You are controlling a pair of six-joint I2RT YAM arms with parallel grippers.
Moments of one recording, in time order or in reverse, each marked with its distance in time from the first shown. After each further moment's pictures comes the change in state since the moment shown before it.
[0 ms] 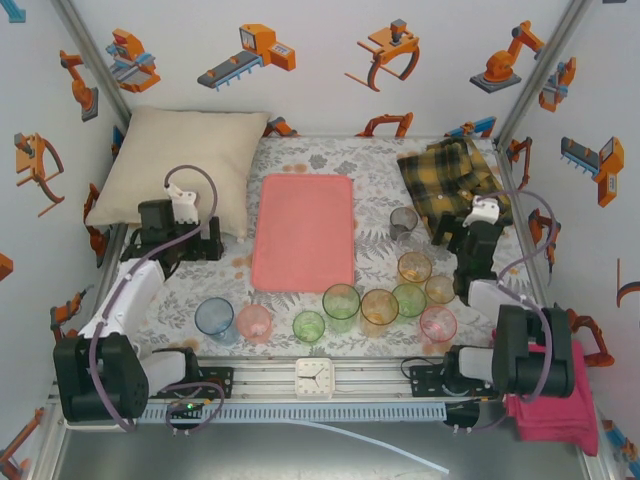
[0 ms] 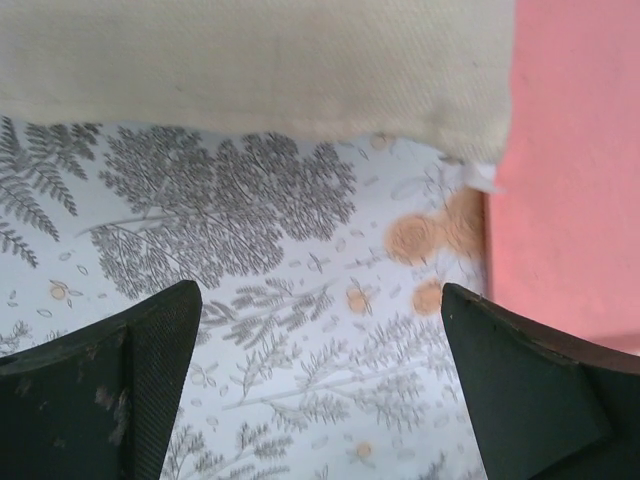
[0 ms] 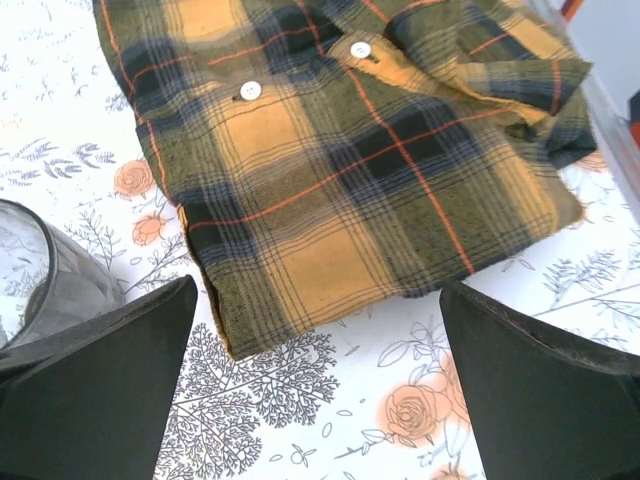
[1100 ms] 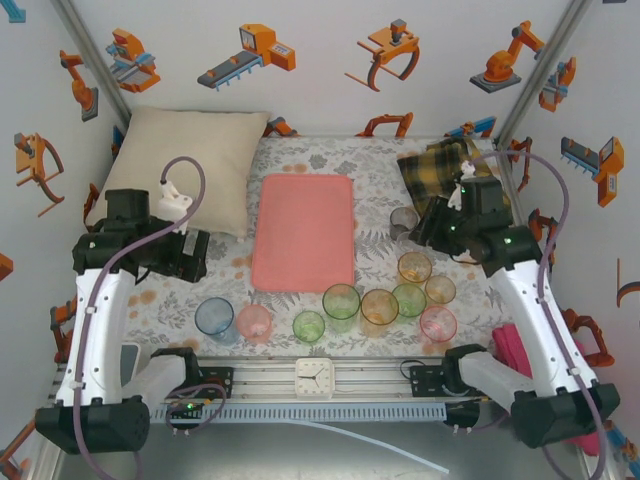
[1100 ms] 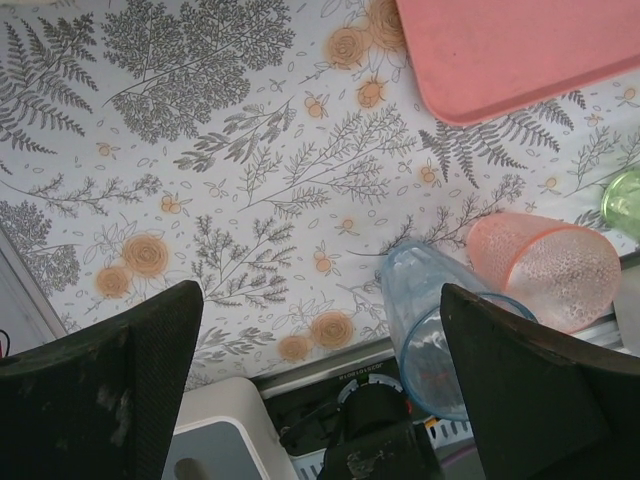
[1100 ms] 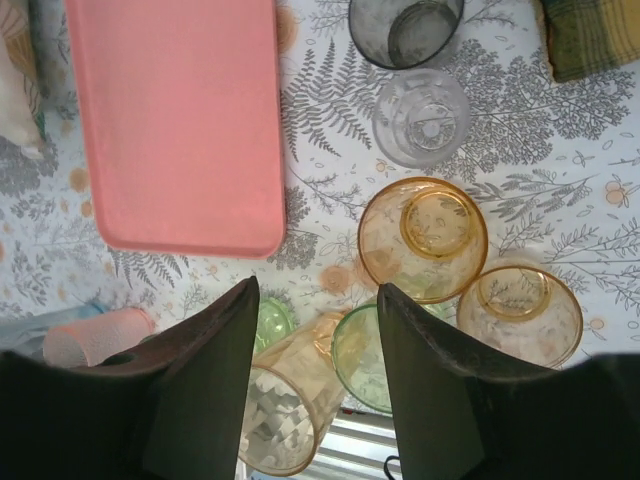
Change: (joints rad) left arm -0.001 -0.164 0.376 -0.712 0.004 0.224; right arm 0.314 -0.163 0.725 -1.339 -0.266 0.355
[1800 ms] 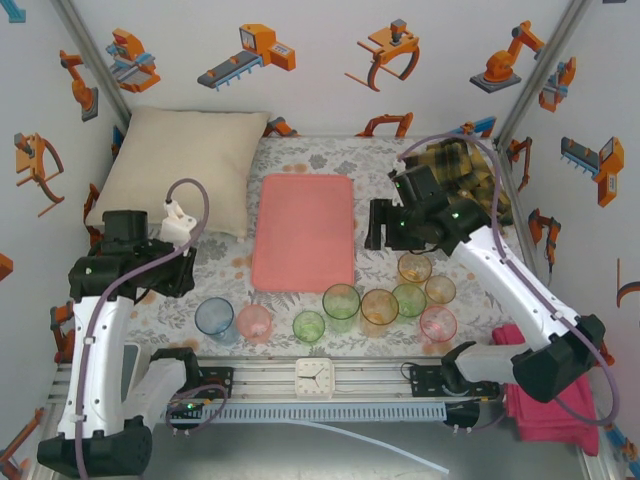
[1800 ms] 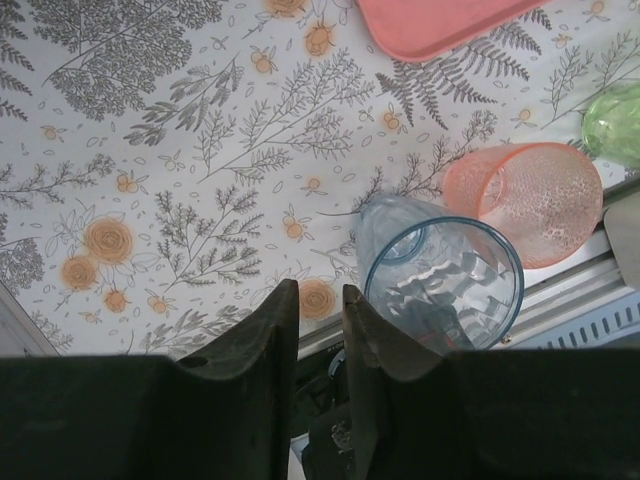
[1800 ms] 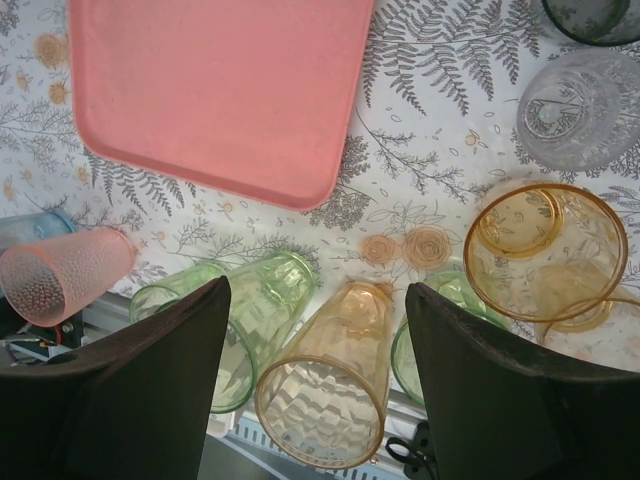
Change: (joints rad) left arm 0.000 -0.146 -0.083 -0.085 0.069 0.091; right arm 0.334 0.242 0.141 -0.038 0.090 0.003
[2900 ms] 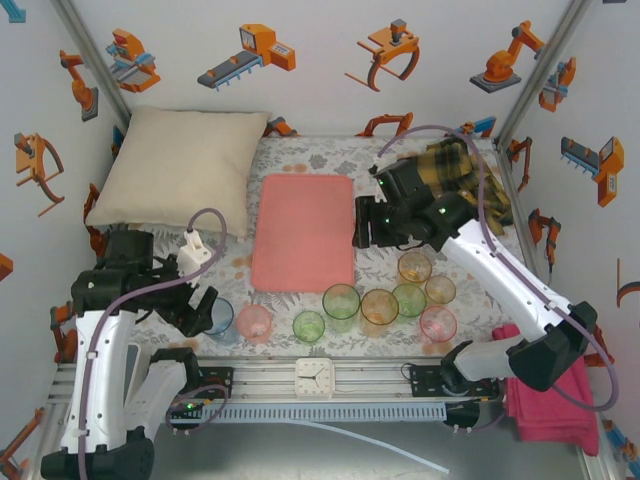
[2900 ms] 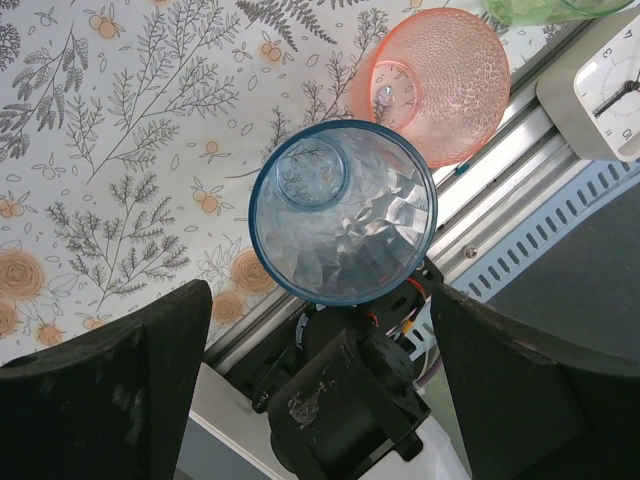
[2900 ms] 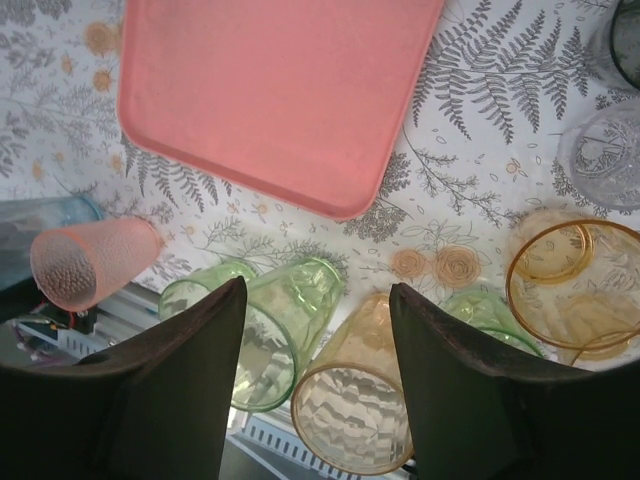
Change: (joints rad) left arm 0.000 -0.073 -0.067 -0.183 0.161 0.241; right arm 0.092 0.058 0.100 -0.018 0.007 -0.012
